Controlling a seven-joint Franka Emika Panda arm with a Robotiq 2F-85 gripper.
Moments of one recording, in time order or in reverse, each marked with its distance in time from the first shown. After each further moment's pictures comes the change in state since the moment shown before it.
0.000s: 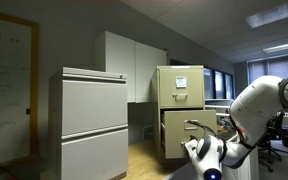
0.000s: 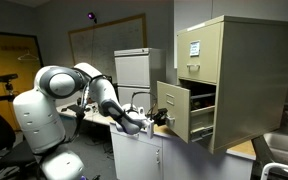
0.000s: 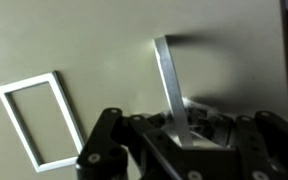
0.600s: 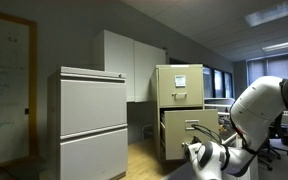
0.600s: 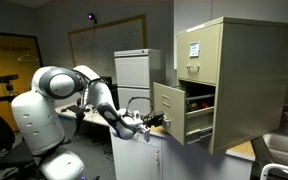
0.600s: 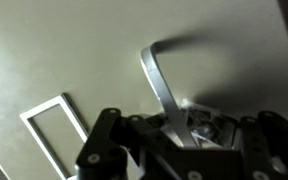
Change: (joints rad) arm 0.040 -0.018 0.013 -0.094 0.020 -0.183 0.230
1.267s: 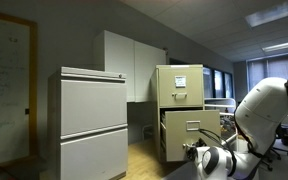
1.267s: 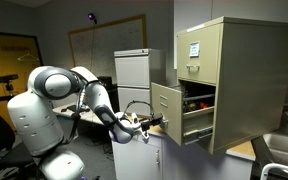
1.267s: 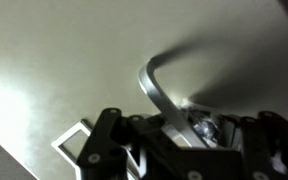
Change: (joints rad) arm -0.001 -0.034 -0.002 -0.082 -0.056 -0.104 0.284
